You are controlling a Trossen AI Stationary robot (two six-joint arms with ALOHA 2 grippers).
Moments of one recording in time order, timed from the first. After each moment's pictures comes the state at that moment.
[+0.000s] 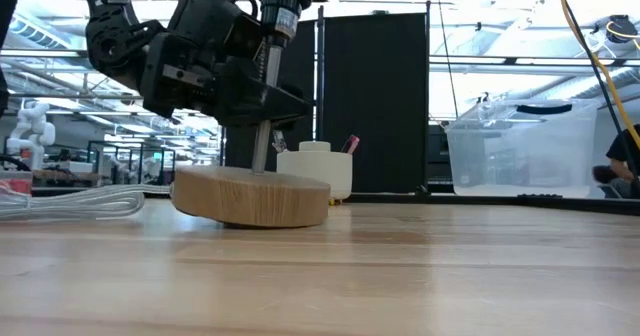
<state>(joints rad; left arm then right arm) 0.04 1.75 0.58 0.86 0.59 0.22 0.06 1.64 1.18 0.32 -0.27 -0.17</state>
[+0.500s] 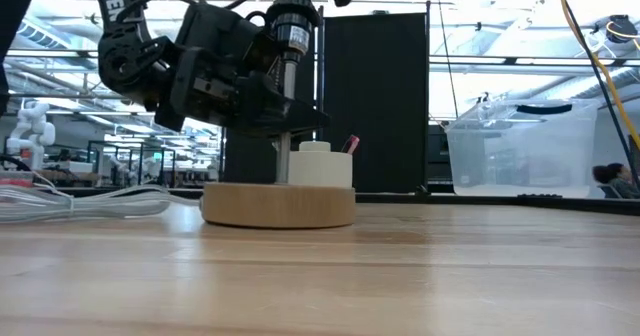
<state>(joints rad) 0.07 1.89 0.61 0.98 0.55 0.14 0.07 1.57 1.18 0.18 -0.11 -0.11</state>
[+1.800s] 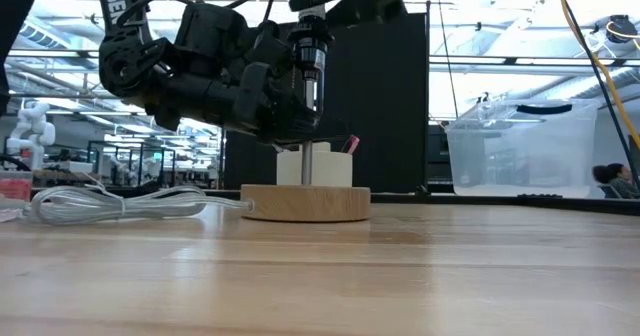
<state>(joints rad) 0.06 1.89 0.61 1.05 0.15 0.03 0.24 1.64 1.15 0.14 0.71 0.15</state>
